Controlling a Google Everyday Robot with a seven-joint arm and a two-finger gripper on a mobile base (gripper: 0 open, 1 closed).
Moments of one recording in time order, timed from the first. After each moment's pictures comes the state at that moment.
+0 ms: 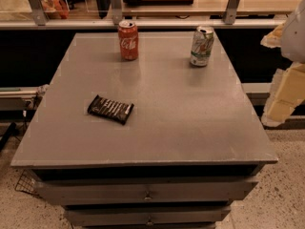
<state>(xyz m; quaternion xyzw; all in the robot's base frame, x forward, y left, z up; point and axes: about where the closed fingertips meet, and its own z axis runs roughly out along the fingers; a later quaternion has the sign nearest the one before) 0.438 -0.217 0.977 -0.60 0.78 -0.03 0.16</state>
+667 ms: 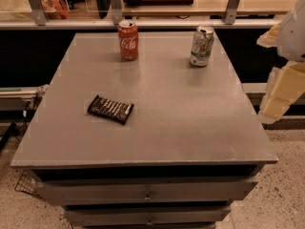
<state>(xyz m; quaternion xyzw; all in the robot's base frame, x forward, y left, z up) 0.446 -0.214 0.973 -0.60 0.78 -0.02 0.17</state>
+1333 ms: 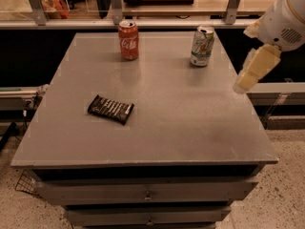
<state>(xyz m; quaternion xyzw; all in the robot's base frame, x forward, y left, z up) 0.538 -0.212 0.954 -0.57 0.79 0.03 0.24</state>
